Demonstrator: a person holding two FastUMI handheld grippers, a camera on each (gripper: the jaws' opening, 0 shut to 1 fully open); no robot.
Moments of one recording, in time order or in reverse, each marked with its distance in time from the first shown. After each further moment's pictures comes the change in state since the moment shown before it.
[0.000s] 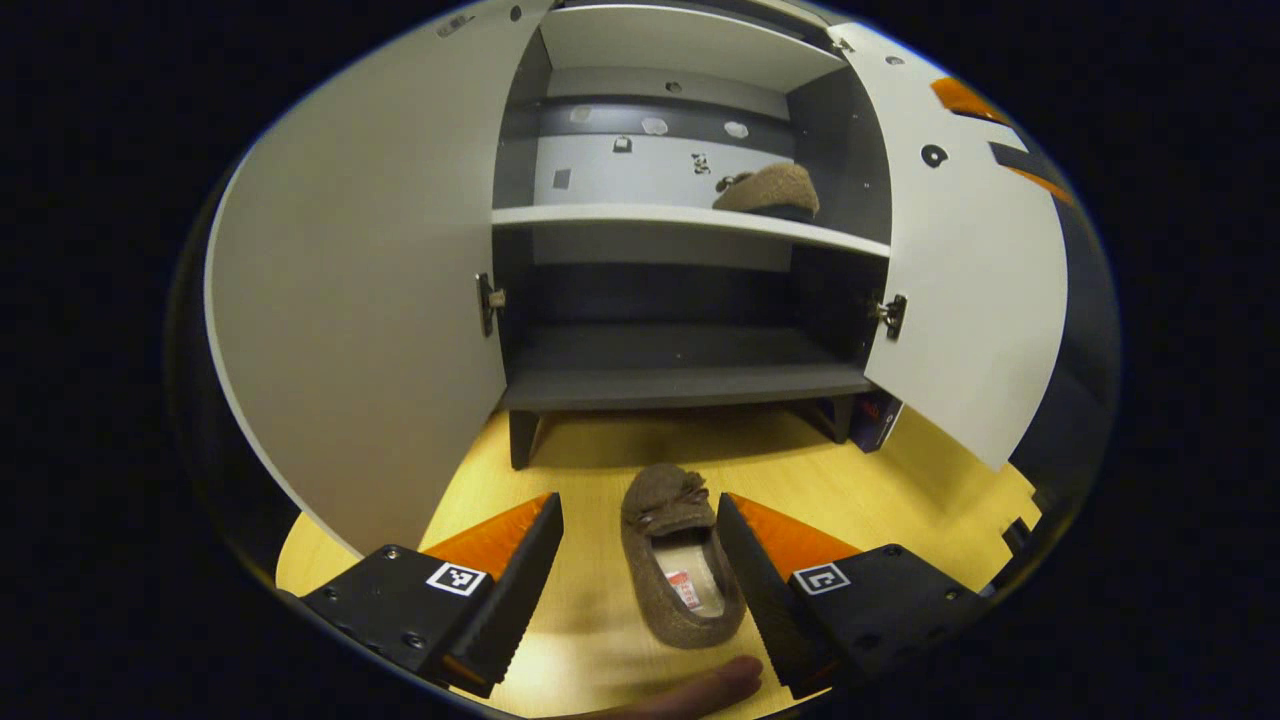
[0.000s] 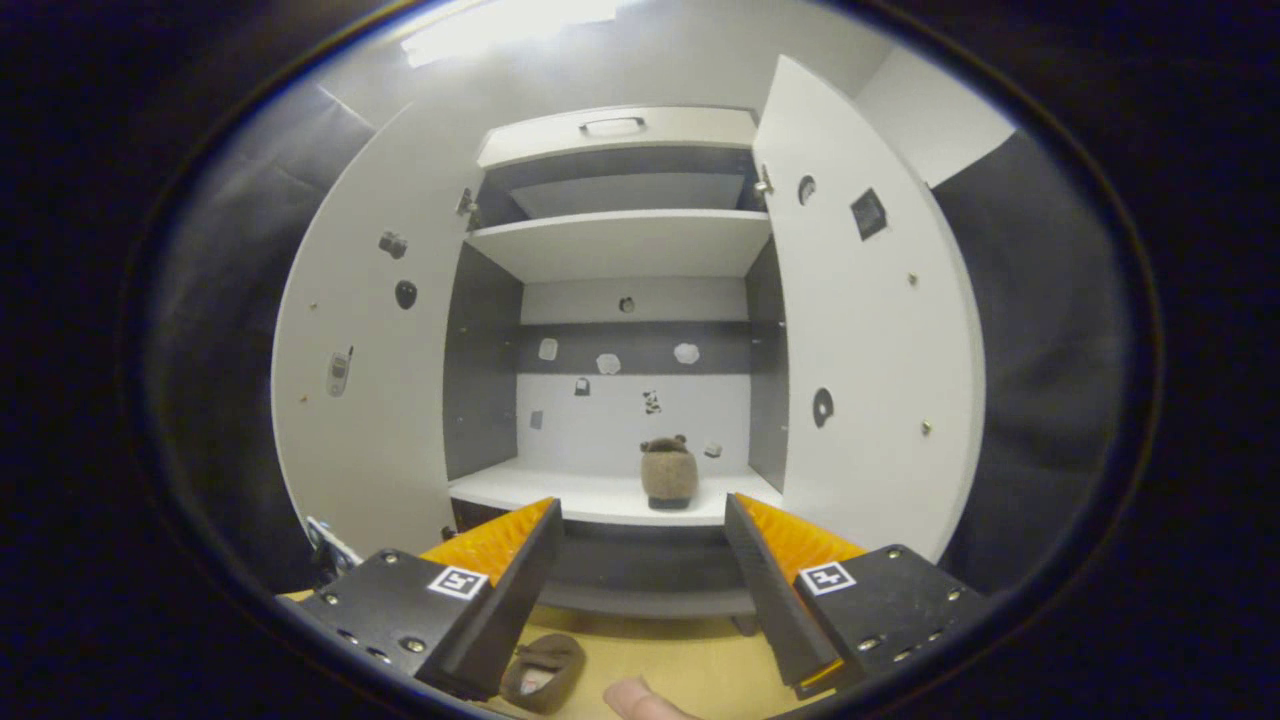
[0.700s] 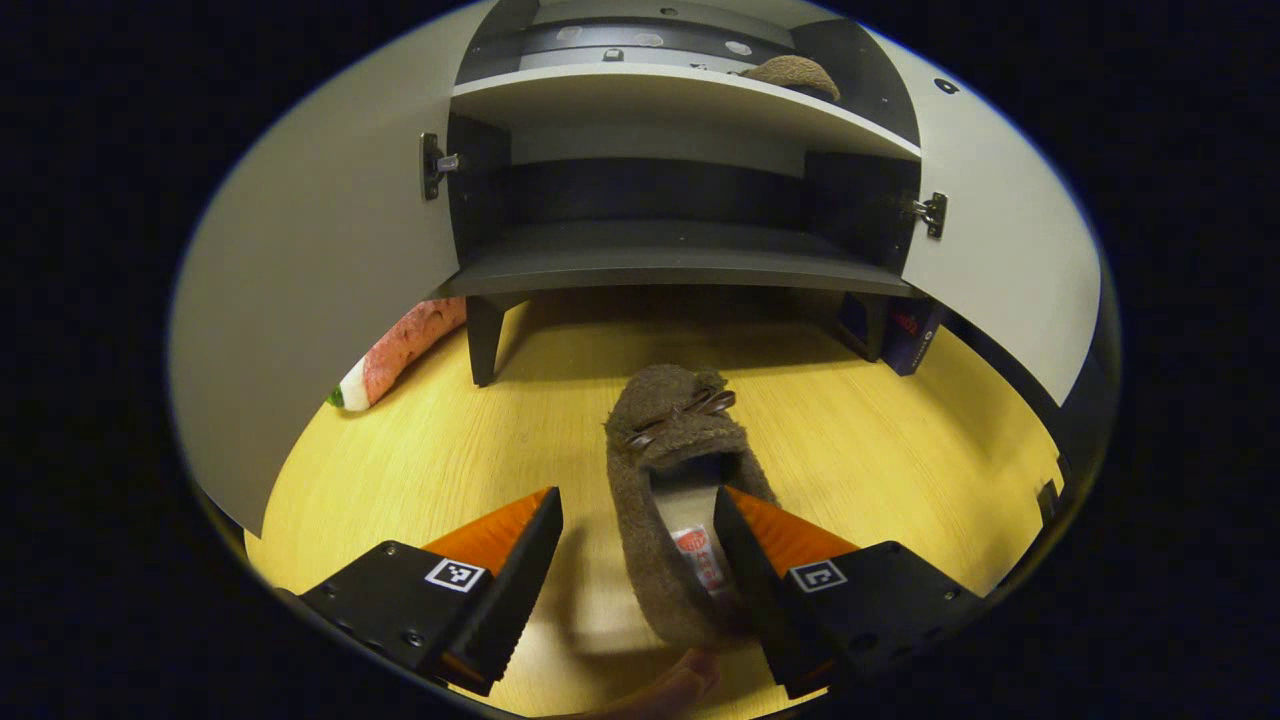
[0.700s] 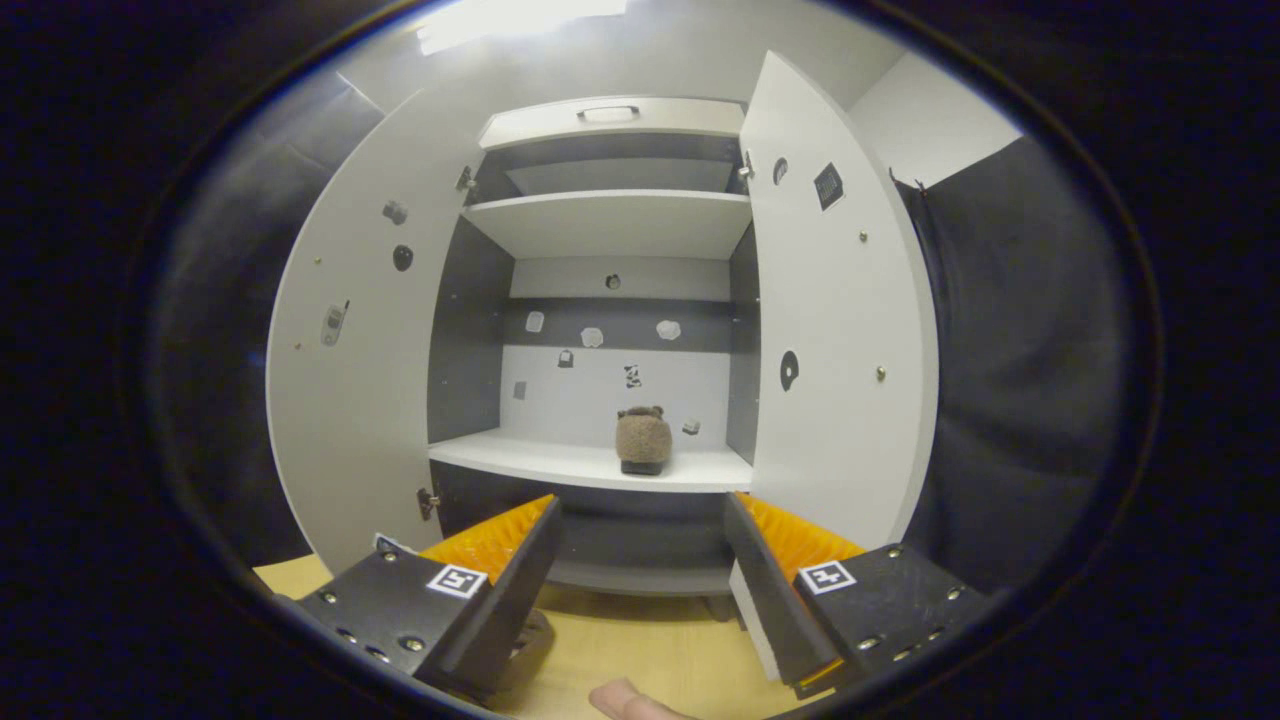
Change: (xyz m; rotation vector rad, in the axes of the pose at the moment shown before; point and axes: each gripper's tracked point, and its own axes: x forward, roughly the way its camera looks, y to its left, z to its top) left arm 0.062 0.001 -0.077 -0.011 0.187 0.008; right arm -0.007 -0.016 -0.032 -0.036 0.013 0.015
